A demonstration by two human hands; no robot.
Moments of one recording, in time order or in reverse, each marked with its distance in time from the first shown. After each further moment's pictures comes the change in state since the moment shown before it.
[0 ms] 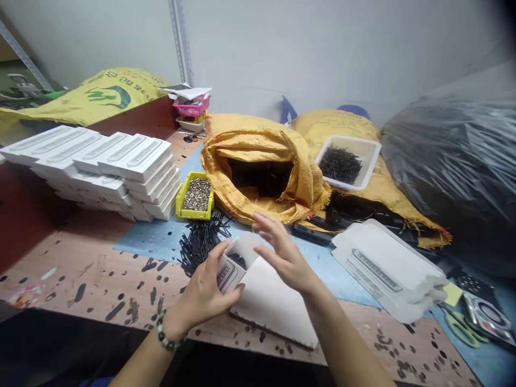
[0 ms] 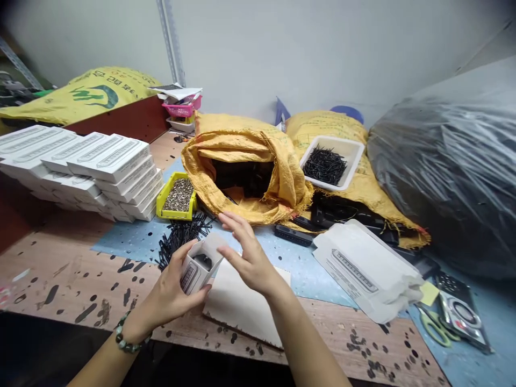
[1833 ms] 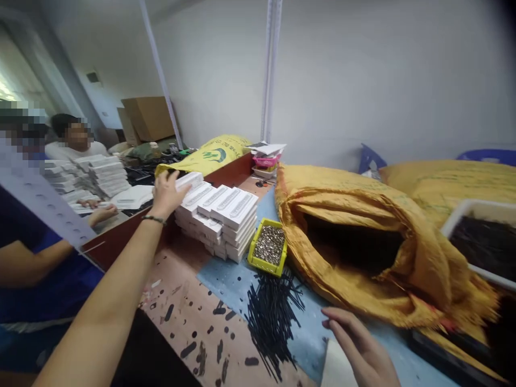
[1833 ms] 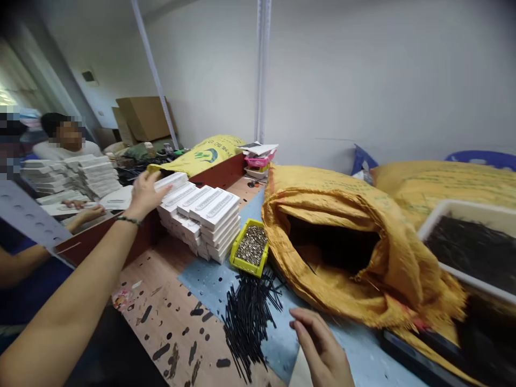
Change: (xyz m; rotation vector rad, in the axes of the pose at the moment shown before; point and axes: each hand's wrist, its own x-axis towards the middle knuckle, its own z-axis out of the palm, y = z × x) left_hand 0.113 -0.133 -0.332 0.771 0.768 -0.524; right_hand 0.022 0.048 0.034 0.041 0.248 0.244
